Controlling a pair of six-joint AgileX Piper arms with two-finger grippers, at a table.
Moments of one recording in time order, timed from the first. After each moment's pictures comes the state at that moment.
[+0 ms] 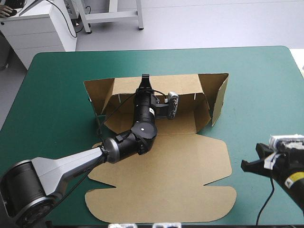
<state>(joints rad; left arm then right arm) -0.95 1.73 -1.24 1.50 0.84 -0.18 0.18 0.53 -0.68 -0.05 0.71 0.19</state>
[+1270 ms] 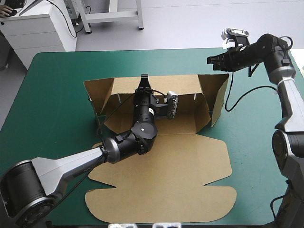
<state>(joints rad) -0.95 1.73 -1.24 1.50 0.85 -0.19 -0.02 1.96 -1.97 0.48 1.07 -0.25</state>
